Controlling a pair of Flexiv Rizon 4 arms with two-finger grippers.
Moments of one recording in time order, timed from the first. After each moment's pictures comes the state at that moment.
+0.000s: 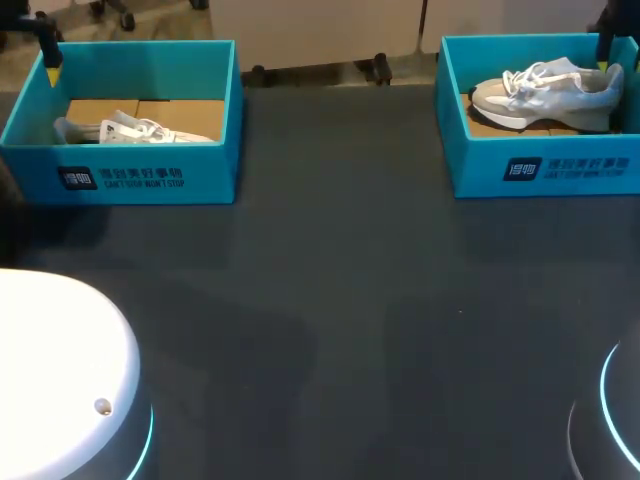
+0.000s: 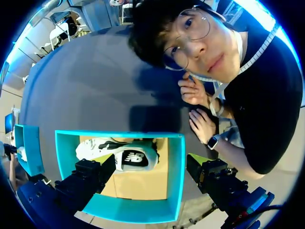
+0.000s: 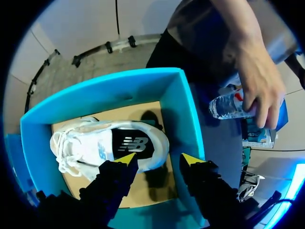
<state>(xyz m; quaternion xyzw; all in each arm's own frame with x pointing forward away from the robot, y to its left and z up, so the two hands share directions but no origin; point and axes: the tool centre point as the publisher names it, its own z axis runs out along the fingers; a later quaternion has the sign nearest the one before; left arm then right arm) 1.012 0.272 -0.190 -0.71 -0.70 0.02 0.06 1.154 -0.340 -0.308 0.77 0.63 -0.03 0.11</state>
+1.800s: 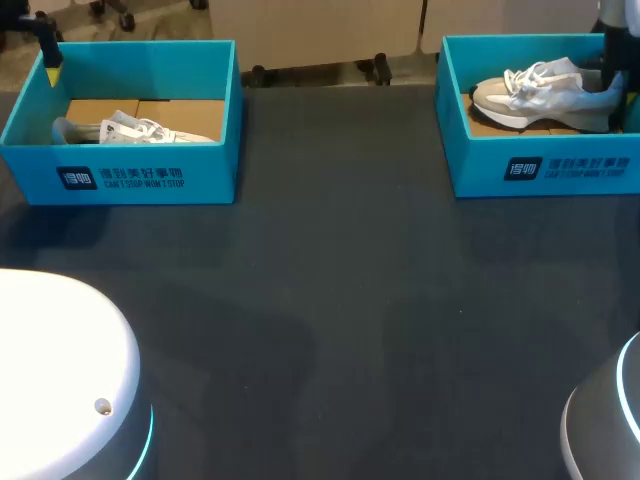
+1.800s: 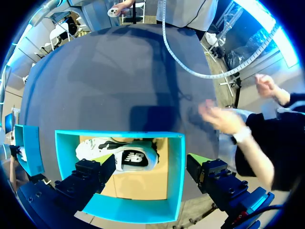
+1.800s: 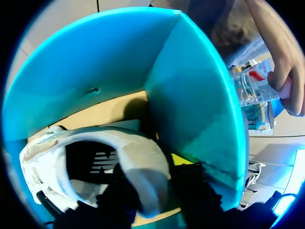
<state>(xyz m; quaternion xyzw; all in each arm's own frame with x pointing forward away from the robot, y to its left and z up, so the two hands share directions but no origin) 1.012 0.272 -0.190 -0.71 -0.70 0.02 0.06 1.154 -0.366 -0.381 0.80 0.58 -0.08 0.11</state>
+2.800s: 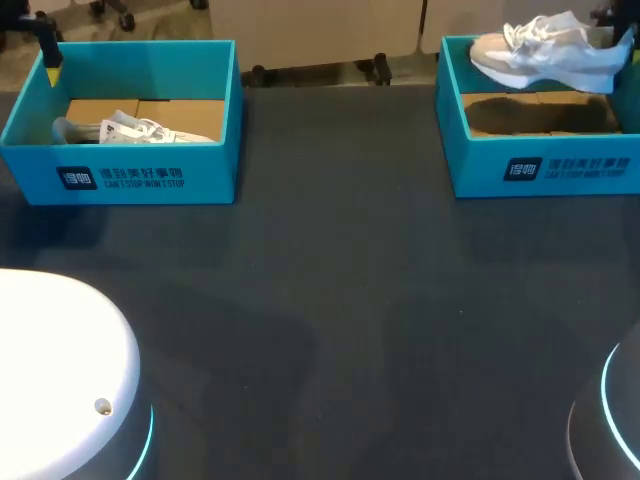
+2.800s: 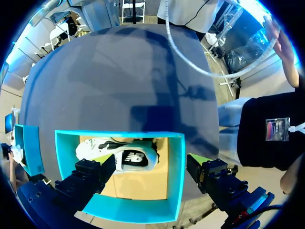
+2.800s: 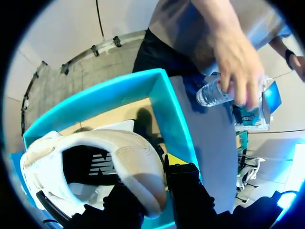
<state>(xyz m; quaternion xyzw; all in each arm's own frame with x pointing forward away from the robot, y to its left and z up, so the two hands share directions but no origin) 1.012 0.272 -0.190 -0.71 -0.70 0.02 0.06 1.138 -0.336 -0.273 0.81 0.58 -0.07 0.11</state>
